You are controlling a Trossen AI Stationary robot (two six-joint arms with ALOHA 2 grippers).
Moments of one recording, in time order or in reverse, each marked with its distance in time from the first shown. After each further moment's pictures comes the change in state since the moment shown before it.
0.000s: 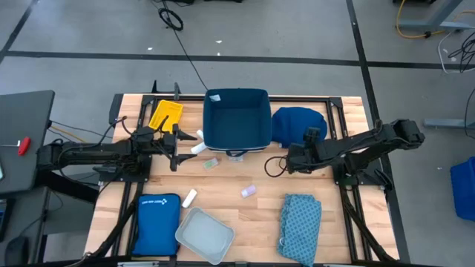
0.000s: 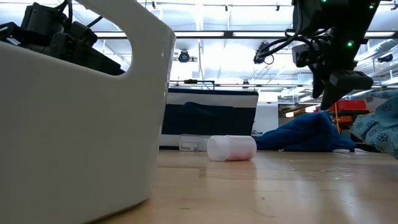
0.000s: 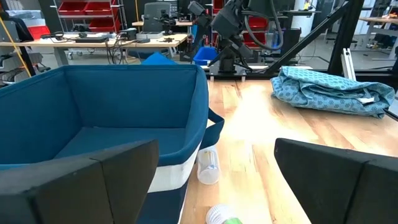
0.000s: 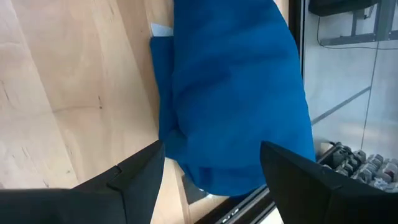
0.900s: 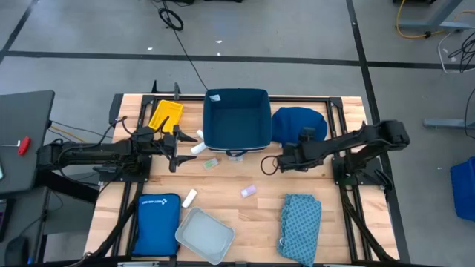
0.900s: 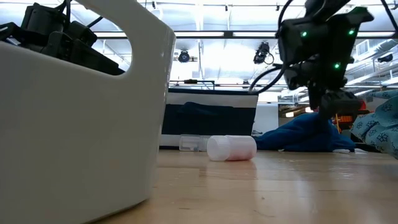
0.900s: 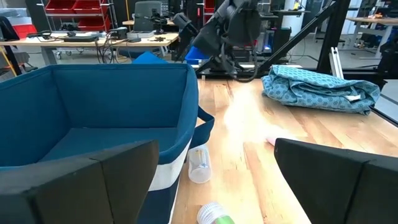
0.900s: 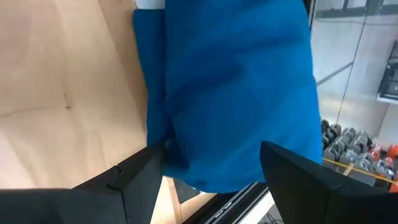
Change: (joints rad) left arm 0.000 0.000 0.000 -0.006 0.037 0.001; right arm -0.074 0.177 -0.002 0.034 0.034 -0.007
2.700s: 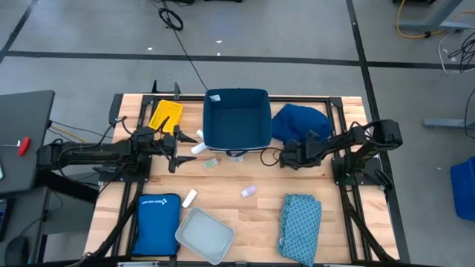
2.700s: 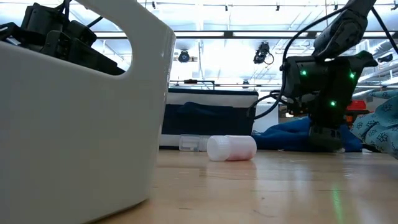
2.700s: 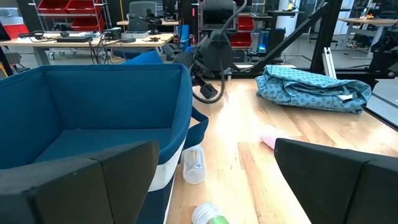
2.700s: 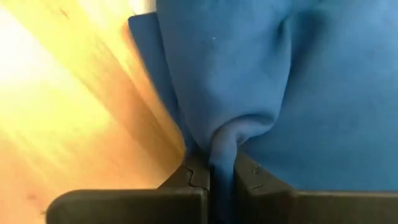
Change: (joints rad) left arm 0.000 0.000 0.000 0.000 0.023 0.000; right arm -0.087 0.059 -0.246 0.453 0.022 0.238
